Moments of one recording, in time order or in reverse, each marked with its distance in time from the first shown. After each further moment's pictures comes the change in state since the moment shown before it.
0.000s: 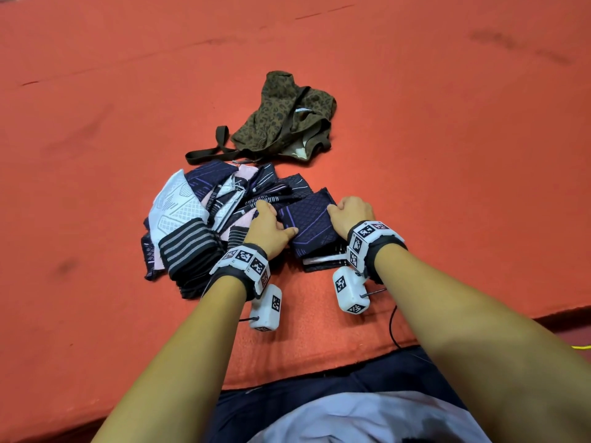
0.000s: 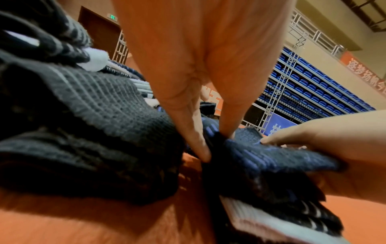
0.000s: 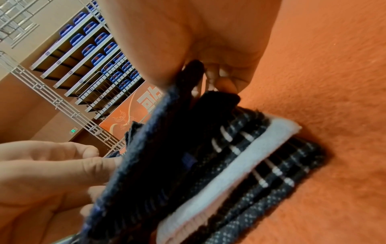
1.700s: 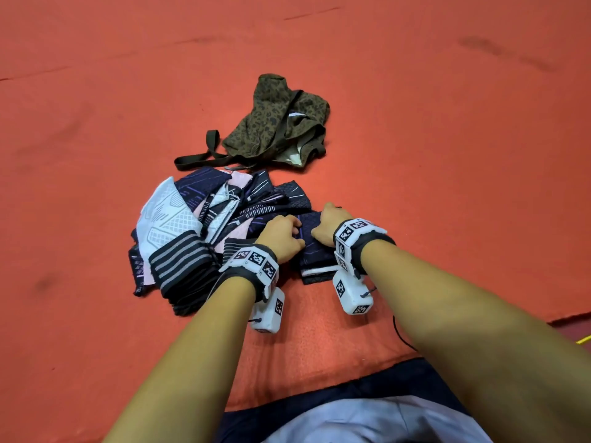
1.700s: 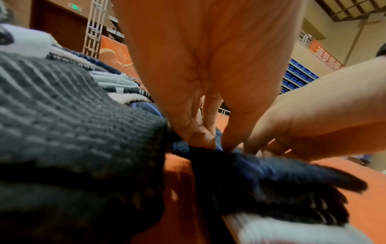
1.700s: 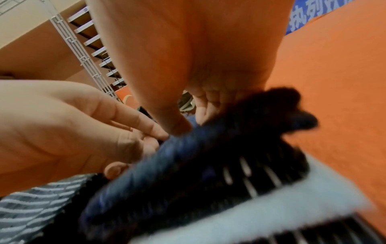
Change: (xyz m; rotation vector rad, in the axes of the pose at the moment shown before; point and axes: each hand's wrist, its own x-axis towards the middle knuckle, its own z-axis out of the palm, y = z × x) left_hand 0.027 0.013 0.011 0.390 -0.211 0.135; right_hand 0.018 -0.023 0.014 -0.413 -0.275 -0.079
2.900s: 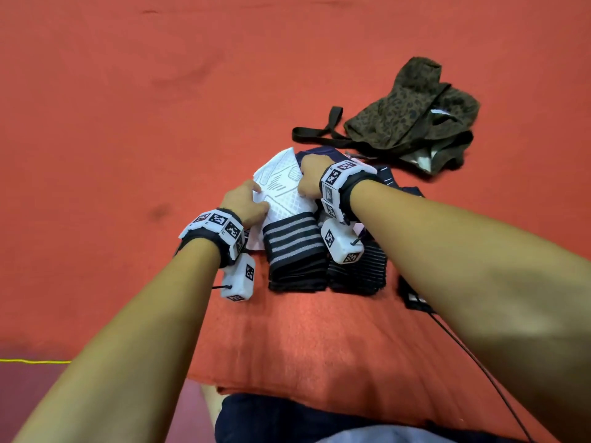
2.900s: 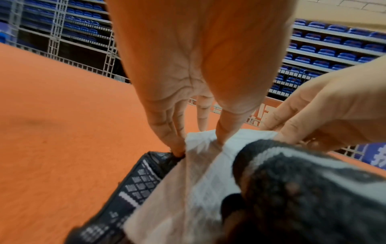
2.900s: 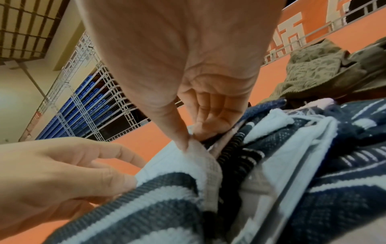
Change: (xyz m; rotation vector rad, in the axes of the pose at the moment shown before) left_hand -0.062 -0.200 -0.152 -0.032 0.237 -0.498; right_hand 0.033 -0.256 0.016 -0.326 -0.079 -0.525
